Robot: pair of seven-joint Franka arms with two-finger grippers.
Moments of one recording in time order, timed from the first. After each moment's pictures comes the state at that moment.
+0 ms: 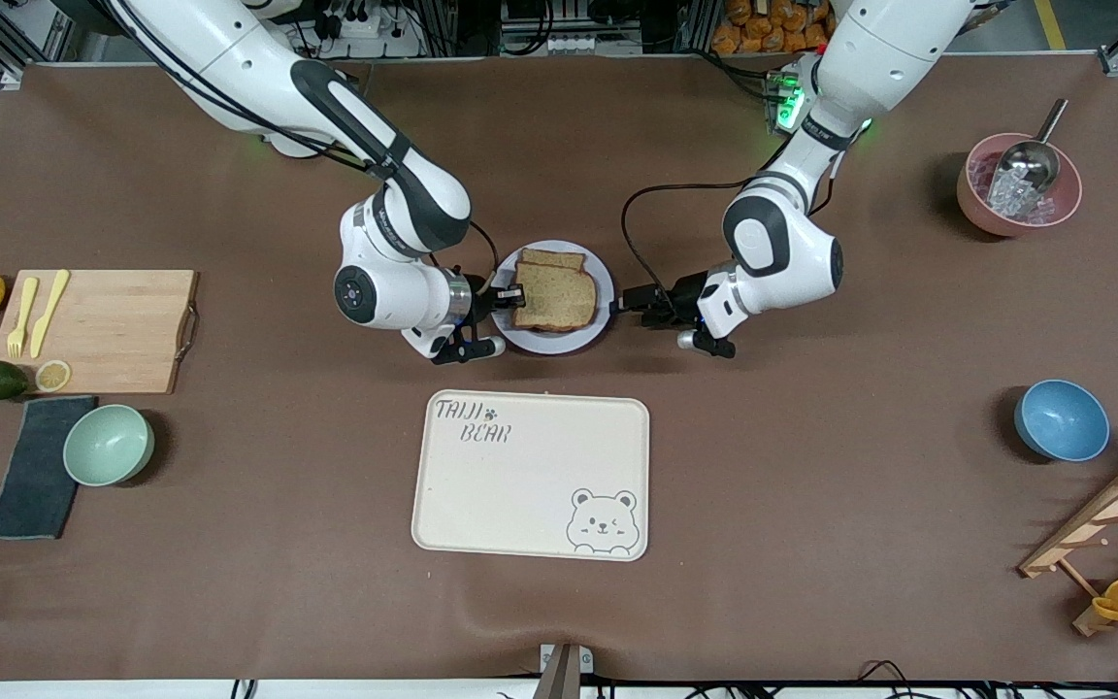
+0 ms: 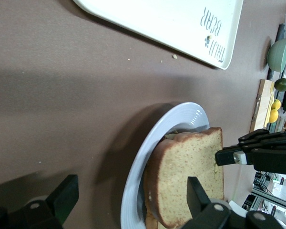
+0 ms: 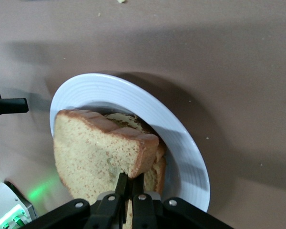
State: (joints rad) left arm -0.31 0.47 -0.27 -2.18 -1.47 2.50 0.72; right arm 0.17 0.55 0.48 -1.98 0.56 2.39 0.12
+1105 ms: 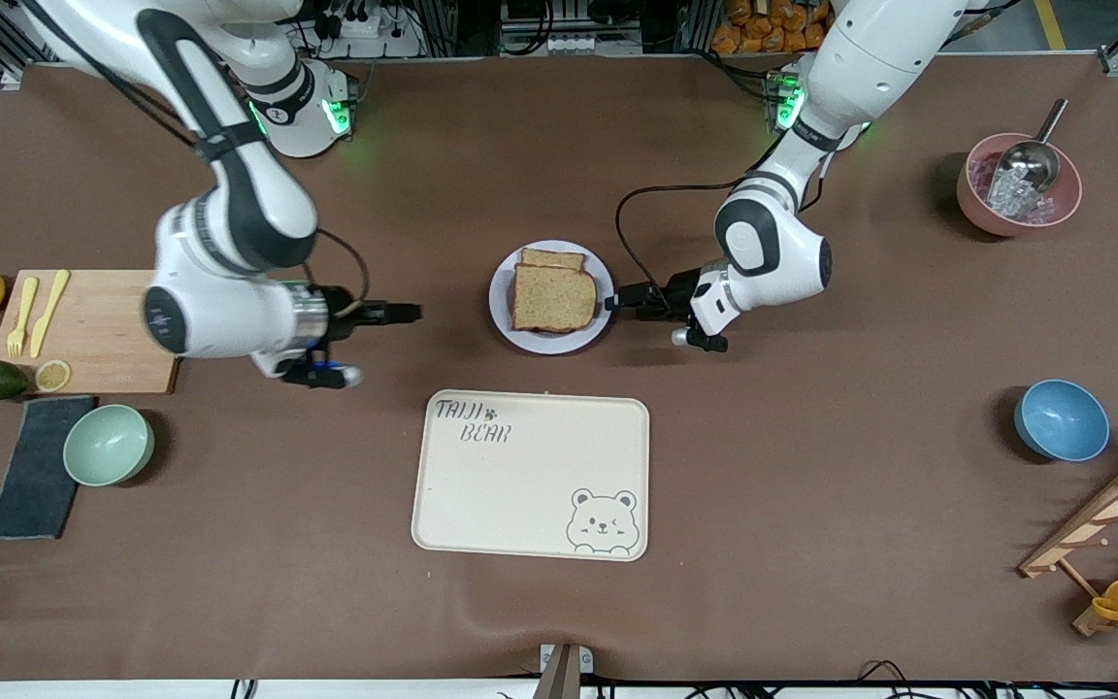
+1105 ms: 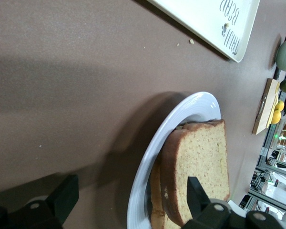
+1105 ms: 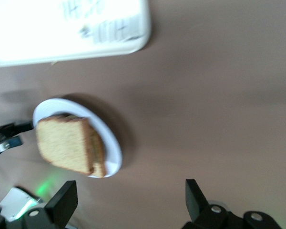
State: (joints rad) left arm -0.33 0.50 -0.27 -2.19 -1.54 2.50 0.72; right arm -0.03 0.32 0.26 -1.90 0.43 1.88 0.21
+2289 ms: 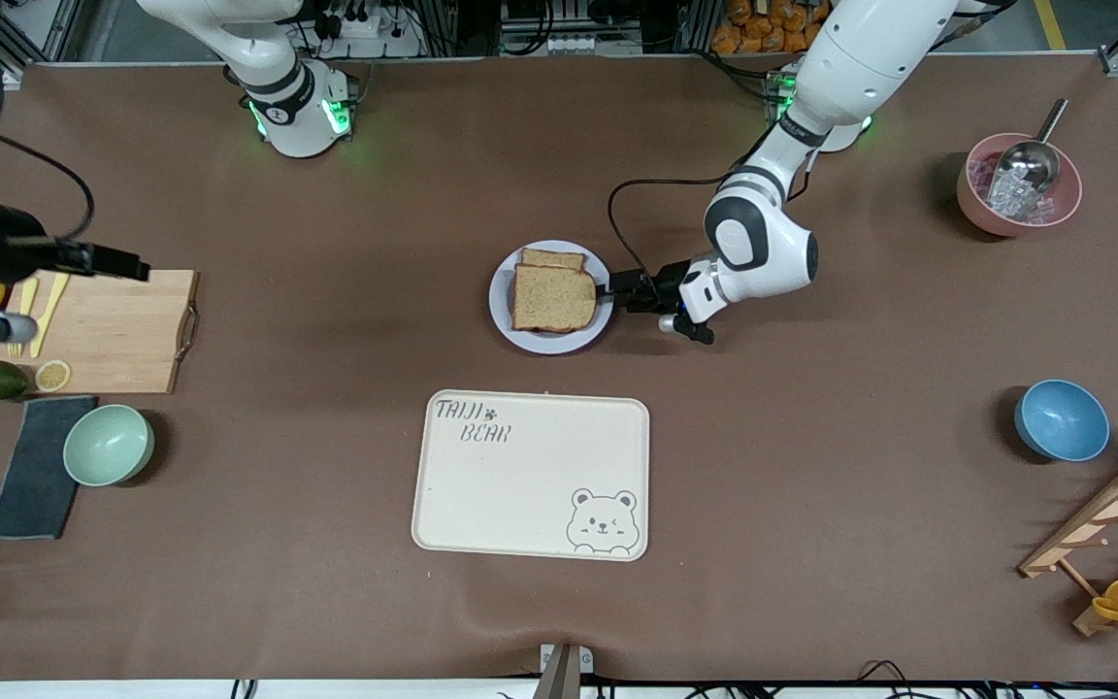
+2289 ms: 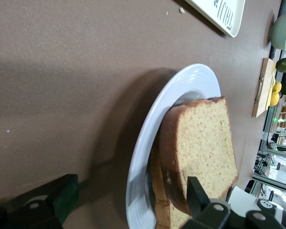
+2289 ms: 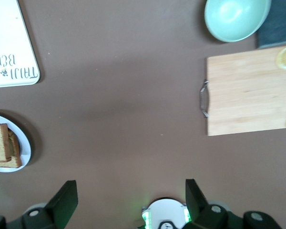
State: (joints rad) left arm -0.34 0.52 -0.30 -2.20 -1.60 2.50 0.88; right arm 0.00 0.11 -0.03 -1.49 0.06 1.35 0.10
